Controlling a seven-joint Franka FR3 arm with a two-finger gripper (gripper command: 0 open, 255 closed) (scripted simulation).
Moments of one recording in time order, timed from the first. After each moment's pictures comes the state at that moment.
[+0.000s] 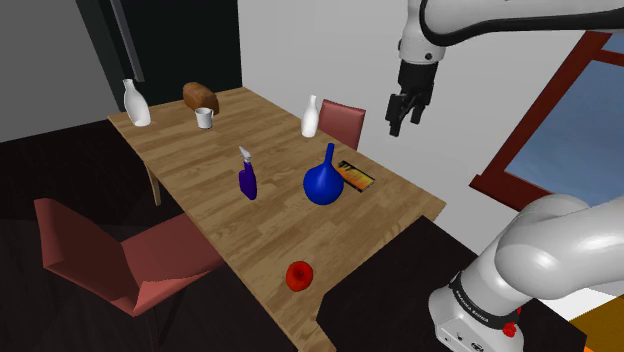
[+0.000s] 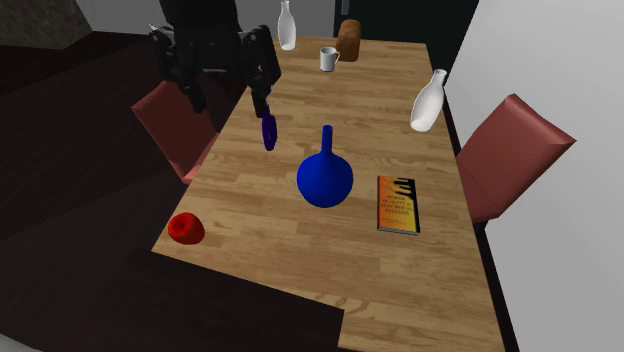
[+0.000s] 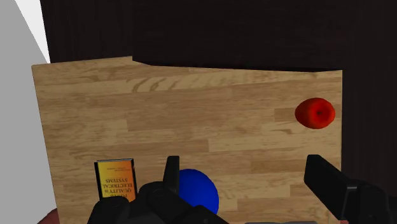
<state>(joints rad) -0.02 -0.57 0.00 -2.35 -0.11 1.67 -0.04</state>
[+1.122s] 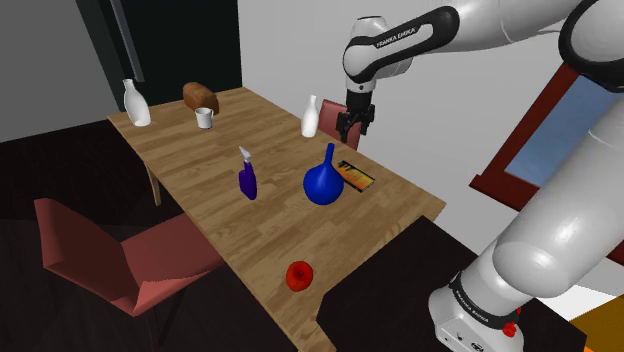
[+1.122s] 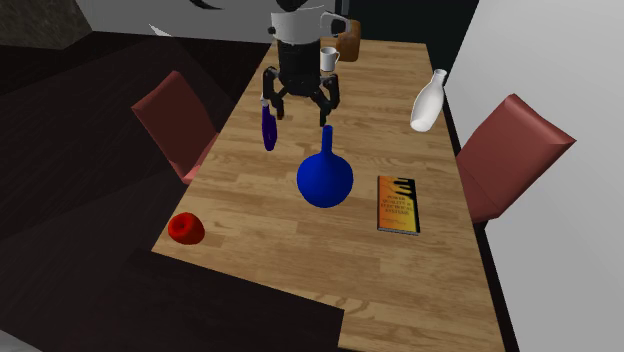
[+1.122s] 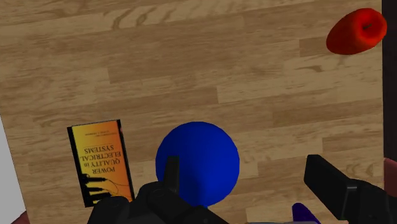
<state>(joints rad) -0.05 0.07 -0.08 -2.06 -0.05 2.02 -0.08</state>
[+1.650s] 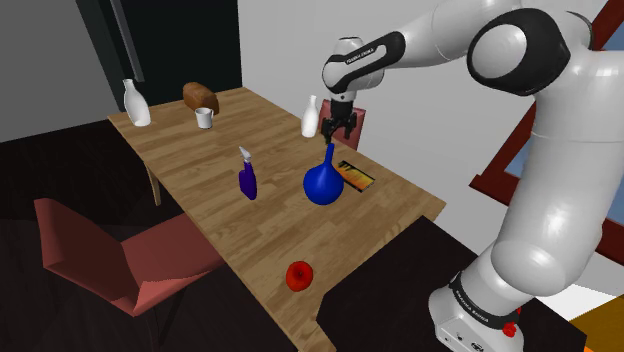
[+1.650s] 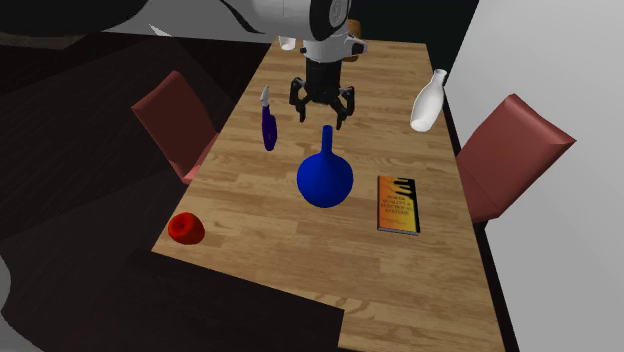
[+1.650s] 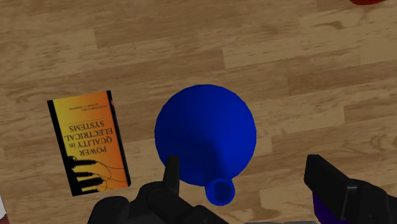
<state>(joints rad) -0.08 0.39 -0.08 -1.79 0.01 2.06 -0.11</state>
